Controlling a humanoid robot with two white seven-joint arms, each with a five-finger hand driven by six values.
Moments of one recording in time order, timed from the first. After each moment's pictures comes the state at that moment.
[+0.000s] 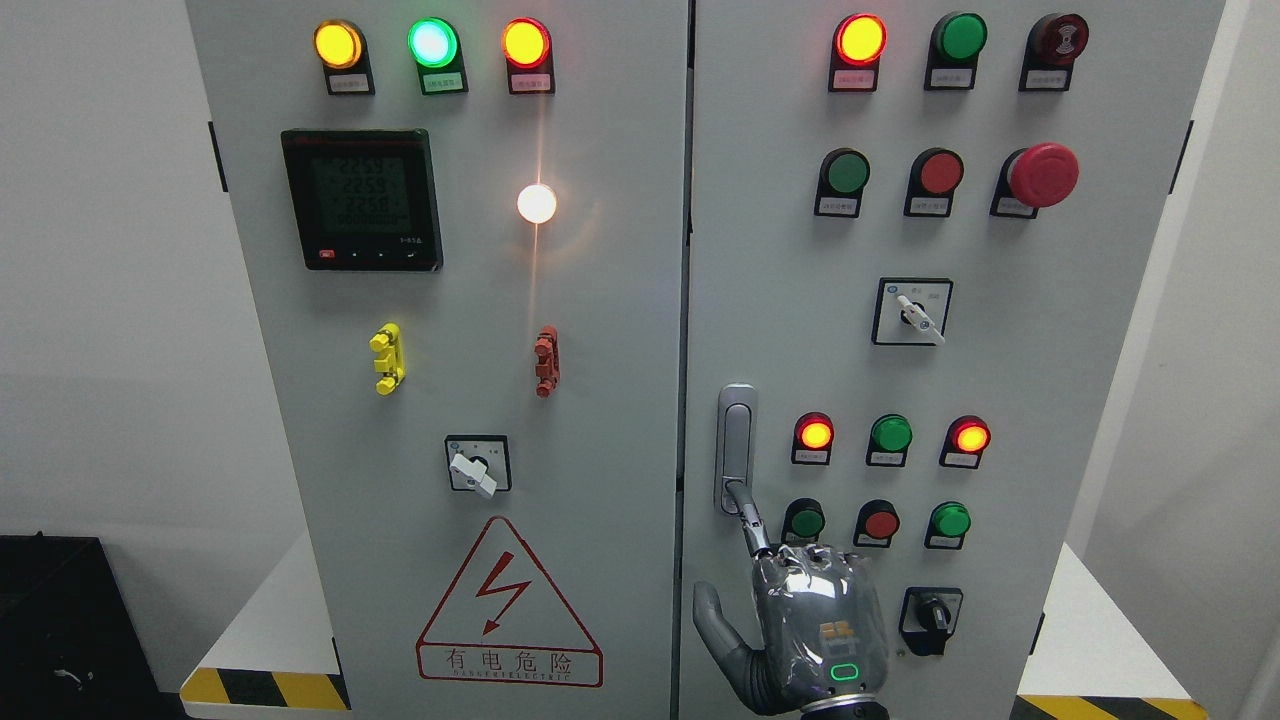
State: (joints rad) left arm 0.00 -0.10 -0.10 -0.07 0.07 -0.06 0.01; right arm -0.27 0.13 0.26 -1.79 1.53 0.13 -0.06
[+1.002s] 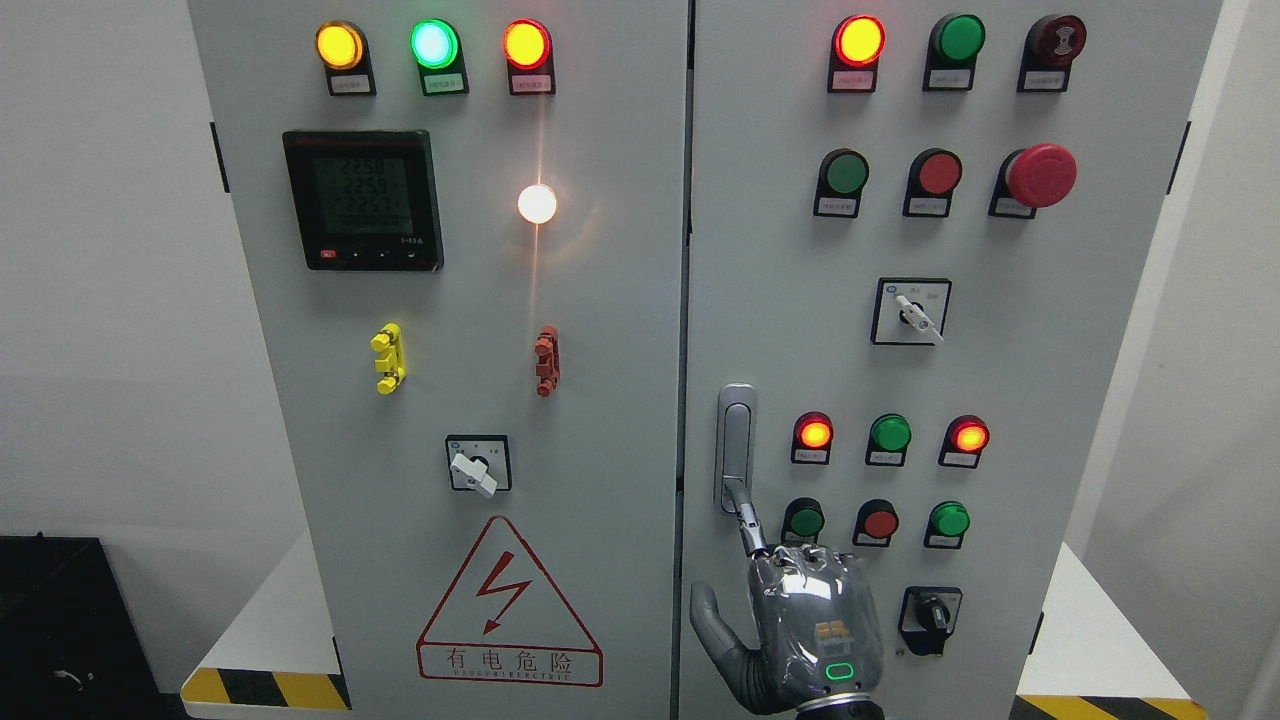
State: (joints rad) left arm 0.00 -0.10 -0.10 -0.07 0.07 -0.06 0.01; right arm -0.27 0.13 0.26 -1.77 1.53 0.13 -0.06
